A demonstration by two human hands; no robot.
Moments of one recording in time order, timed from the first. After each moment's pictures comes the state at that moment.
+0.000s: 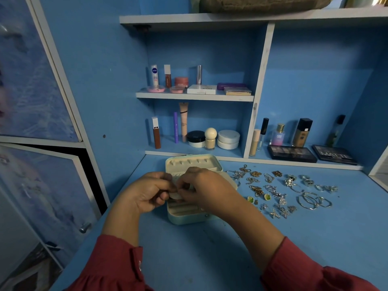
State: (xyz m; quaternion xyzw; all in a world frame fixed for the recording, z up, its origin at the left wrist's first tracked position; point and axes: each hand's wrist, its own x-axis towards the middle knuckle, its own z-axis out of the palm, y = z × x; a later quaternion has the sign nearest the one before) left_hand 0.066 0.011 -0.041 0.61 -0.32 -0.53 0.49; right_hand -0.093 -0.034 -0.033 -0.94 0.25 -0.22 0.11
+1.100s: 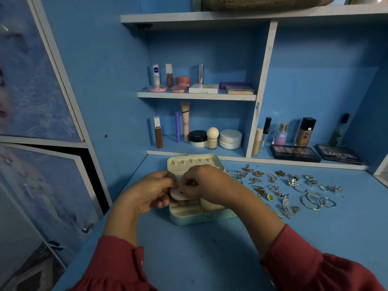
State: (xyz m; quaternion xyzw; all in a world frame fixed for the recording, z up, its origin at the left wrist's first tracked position) left_hand 0.068 0.012 -0.041 0.65 -0.39 -0.49 0.43; right_hand -0.089 -0.049 -0.021 -0.93 0.28 -0.11 0.20
